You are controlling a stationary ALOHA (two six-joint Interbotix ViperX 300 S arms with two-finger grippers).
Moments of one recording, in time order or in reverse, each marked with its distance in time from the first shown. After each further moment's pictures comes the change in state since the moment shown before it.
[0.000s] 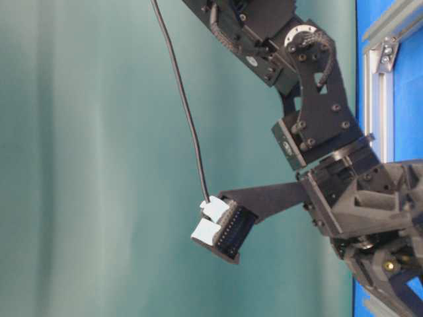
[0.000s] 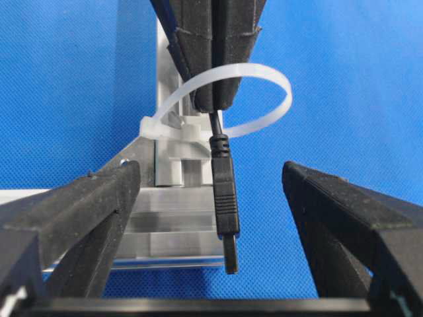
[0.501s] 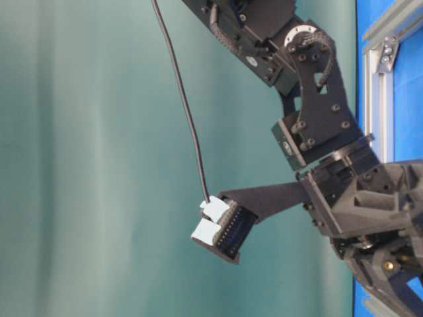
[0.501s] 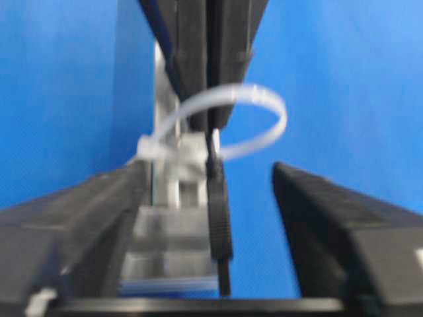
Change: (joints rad) left arm -0.002 -0.002 -0.021 0.000 -0.011 0.008; right arm 0.000 0.000 0.000 0.000 0.000 0.000
